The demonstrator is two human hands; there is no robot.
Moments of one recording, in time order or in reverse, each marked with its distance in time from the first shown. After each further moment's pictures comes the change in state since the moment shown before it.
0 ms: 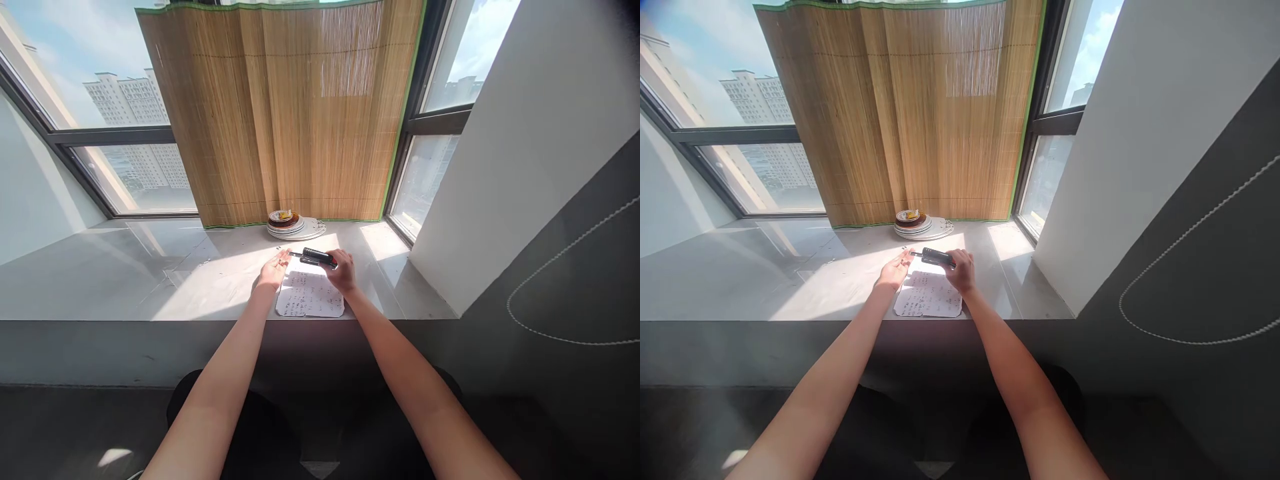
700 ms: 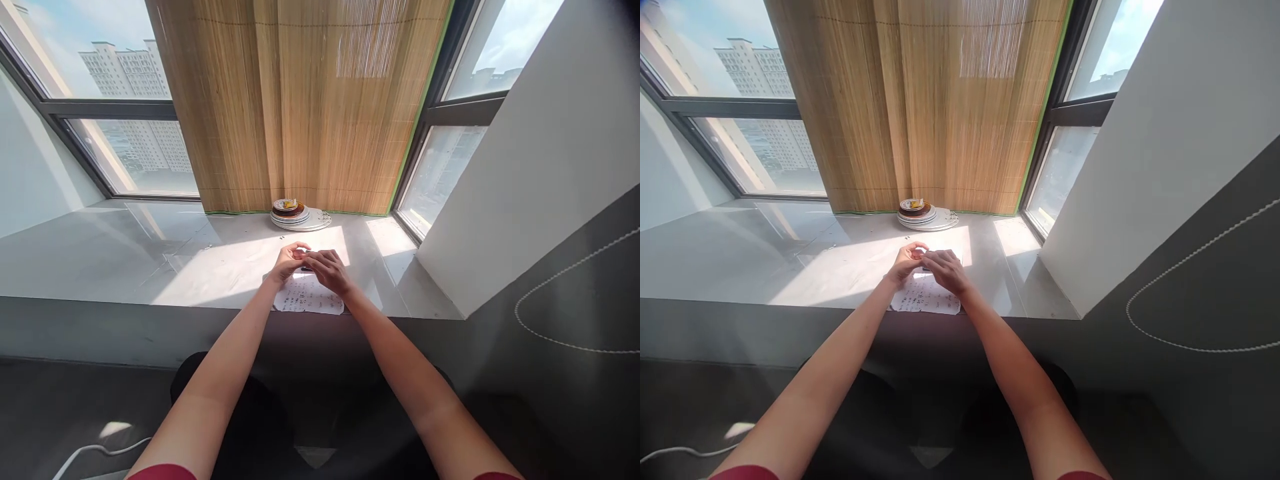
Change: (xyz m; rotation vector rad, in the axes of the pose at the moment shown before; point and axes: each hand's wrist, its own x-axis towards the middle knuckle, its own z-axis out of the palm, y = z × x) left_hand -0.032 -0.005 0.015 0.310 -0.520 0.075; right_hand -0.005 -0.033 -0.001 -0.058 -0.218 -0.541
